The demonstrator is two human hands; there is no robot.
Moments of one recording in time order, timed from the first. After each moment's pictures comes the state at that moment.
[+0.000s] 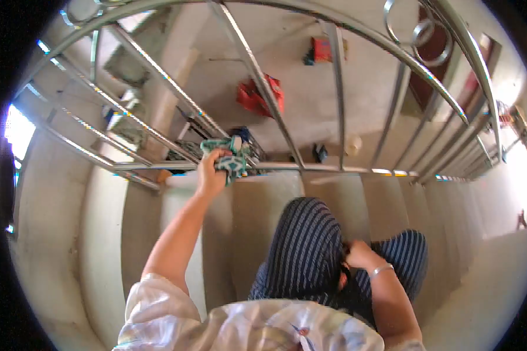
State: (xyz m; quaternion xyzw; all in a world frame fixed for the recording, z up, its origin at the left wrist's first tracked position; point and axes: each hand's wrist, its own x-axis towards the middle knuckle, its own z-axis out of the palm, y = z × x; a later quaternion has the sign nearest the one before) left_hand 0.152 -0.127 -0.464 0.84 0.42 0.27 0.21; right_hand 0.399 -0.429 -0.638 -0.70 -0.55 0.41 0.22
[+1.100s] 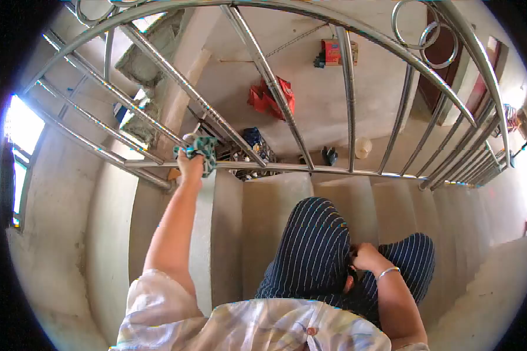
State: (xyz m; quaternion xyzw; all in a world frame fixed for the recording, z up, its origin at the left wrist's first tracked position) left_hand 0.103 -0.072 -0.460 0.58 0.52 0.54 0.32; right_hand 0.400 -0.427 -0.627 -0.69 -0.55 0.43 0.20
